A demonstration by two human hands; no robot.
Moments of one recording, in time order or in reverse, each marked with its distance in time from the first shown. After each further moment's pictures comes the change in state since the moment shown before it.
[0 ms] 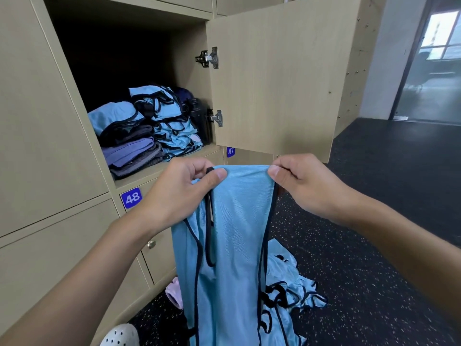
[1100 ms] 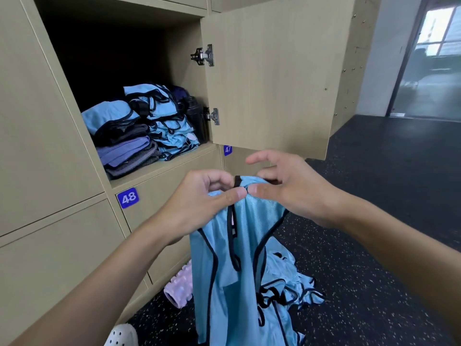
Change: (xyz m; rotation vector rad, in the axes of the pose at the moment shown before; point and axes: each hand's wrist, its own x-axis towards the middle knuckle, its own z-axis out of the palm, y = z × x) left_hand -0.005 -0.001 0.029 -0.317 -0.189 -0.106; right_hand 0.004 0.005 0.014 0.259 -0.088 0.077
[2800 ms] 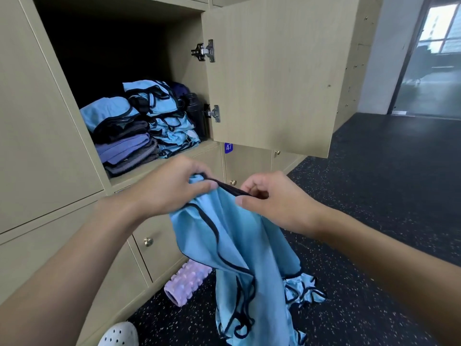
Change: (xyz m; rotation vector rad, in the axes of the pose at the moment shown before) left_hand 0.019 0.001 -0.050 0.683 -0.097 0.030; right_hand 0.011 0.022 0.028 -0.140 -0.013 -0.032
